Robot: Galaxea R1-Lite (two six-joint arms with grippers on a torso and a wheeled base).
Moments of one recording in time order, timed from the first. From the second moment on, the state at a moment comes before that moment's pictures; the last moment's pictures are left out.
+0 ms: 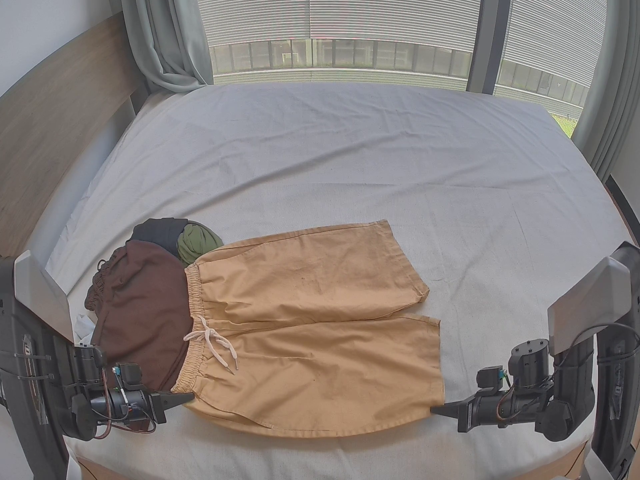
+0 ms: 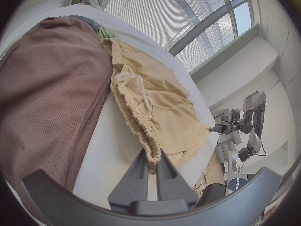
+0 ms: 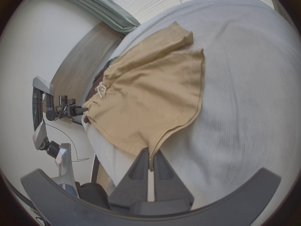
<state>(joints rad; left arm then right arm) 0.16 2.40 -0.07 -1.55 -0.85 -0.01 0.32 2.35 -0.09 -1.54 0.49 0.25</state>
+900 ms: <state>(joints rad) 0.13 2.33 -0.23 -1.55 -0.85 -0.12 0.31 2.19 -0.22 -1.54 0.48 0.33</state>
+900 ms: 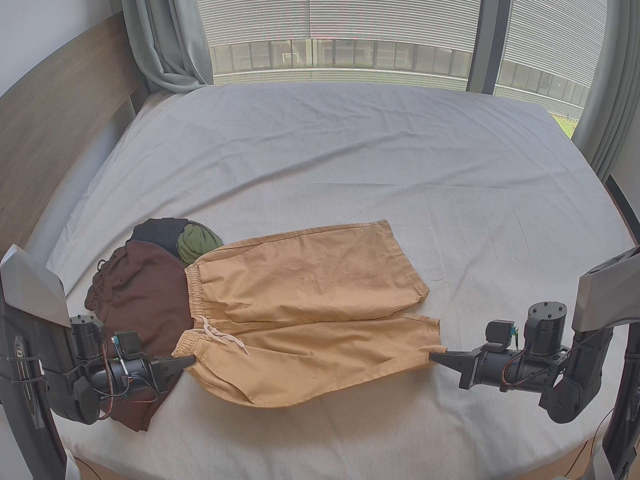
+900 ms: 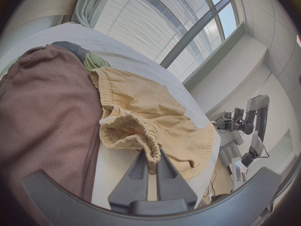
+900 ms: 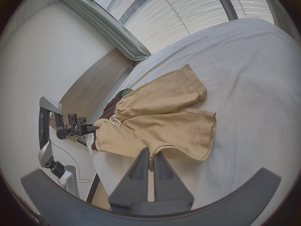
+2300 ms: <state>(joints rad) 0.02 2.16 -0.38 -1.55 -0.59 -0.53 0.24 2.14 -0.56 -1.47 0.48 0.47</state>
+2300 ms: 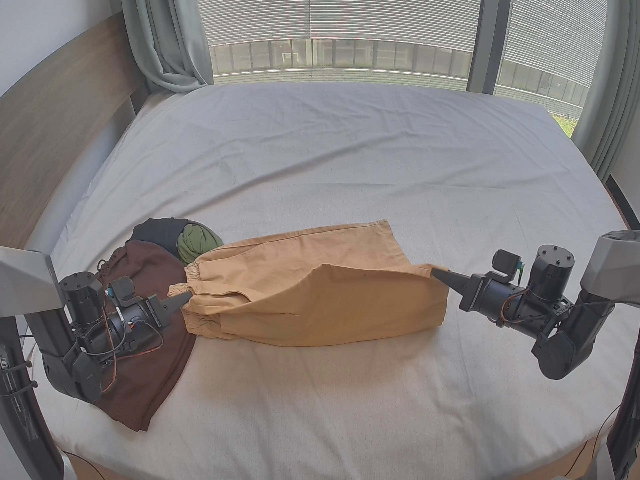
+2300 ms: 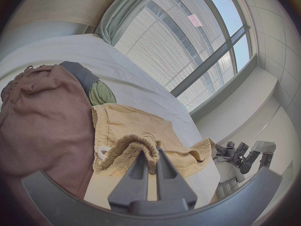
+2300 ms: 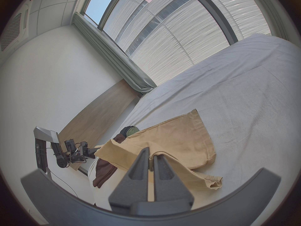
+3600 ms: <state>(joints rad) 0.03 2.18 -0.44 -1.55 -0.50 -0.57 0.24 2.10 -0.97 -1.03 0.48 0.46</state>
